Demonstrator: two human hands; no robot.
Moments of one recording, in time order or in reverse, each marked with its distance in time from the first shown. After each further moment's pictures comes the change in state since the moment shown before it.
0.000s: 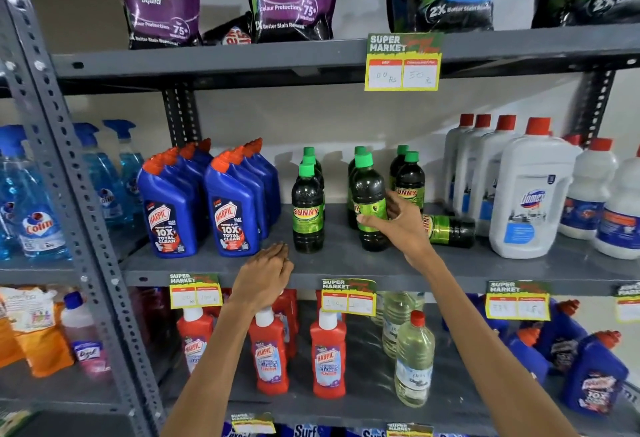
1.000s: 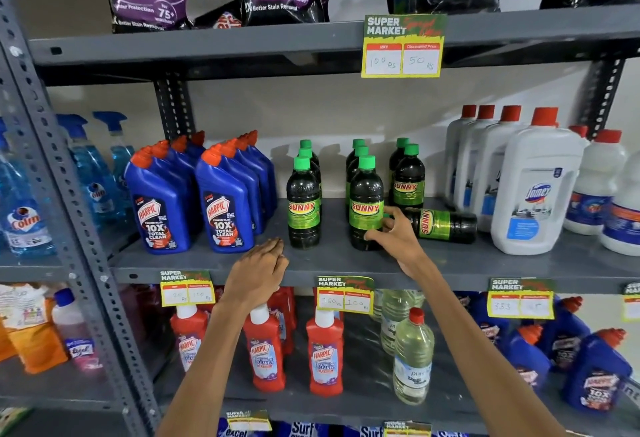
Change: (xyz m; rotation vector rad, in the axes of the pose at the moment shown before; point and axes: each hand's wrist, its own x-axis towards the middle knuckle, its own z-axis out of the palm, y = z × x) left_hand 0.002 -0.004 0.012 -0.054 0.068 -0.028; right_hand 0.010 0.057 0.010 0.052 -0.027 0.228
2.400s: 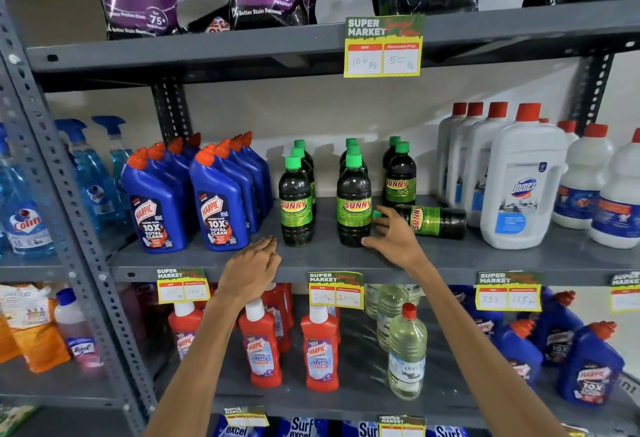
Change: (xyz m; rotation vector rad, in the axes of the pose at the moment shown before) left_hand -0.001 0.008 -0.008 -0.001 -0.049 -0.031; right_hand -0.023 -0.012 -0.020 -0.239 -0.068 -0.053
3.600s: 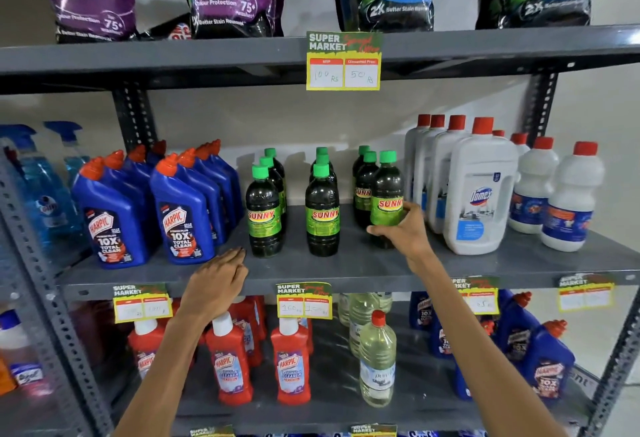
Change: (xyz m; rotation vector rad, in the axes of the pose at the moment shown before) left_hand -0.005 0.008 -0.006 0.005 0.049 -0.011; right_hand 0.003 0.003 -0.067 0.222 0.331 0.079
